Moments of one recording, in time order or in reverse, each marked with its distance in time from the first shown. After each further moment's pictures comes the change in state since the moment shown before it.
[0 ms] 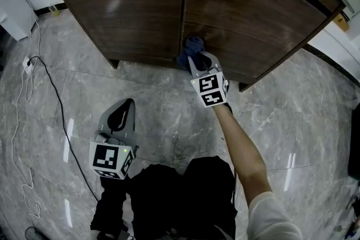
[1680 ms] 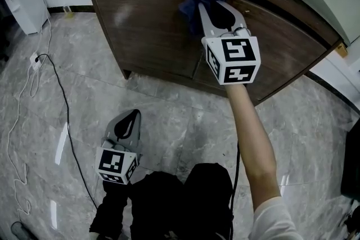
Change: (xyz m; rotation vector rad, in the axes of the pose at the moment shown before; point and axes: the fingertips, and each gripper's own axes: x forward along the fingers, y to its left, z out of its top) left arm -0.027 0.035 0.002 -0.051 -0.025 0.029; right arm -0.034 -0.053 0.308 -0.017 -0.412 -0.099
